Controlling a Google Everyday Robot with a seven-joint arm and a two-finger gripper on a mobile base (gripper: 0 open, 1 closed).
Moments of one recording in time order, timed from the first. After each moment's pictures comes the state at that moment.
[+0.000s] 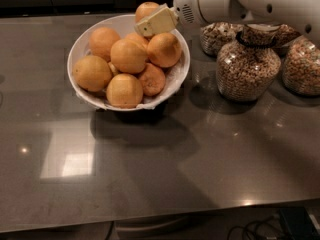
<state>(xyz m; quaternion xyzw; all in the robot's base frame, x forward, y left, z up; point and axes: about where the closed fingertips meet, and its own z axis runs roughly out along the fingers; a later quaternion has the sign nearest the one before) 0.663 -0.016 1.023 -0.39 0.72 0.14 0.55</state>
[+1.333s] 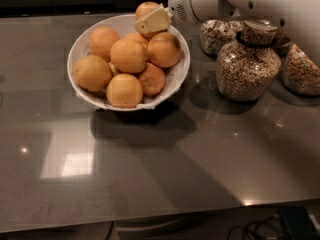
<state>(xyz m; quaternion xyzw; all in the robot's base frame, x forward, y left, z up) 0.700 -0.008 1.004 -0.40 0.73 0.15 0.54</state>
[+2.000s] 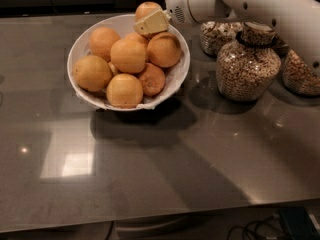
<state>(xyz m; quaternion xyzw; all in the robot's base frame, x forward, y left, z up) 0.712 -0.003 0.992 -0.40 0.73 0.17 0.53</state>
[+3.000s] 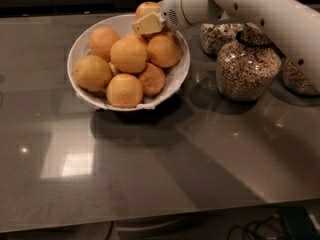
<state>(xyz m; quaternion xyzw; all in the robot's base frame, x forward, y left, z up) 0.719 0.015 0.980 -0.41 0.73 0.19 0.51</state>
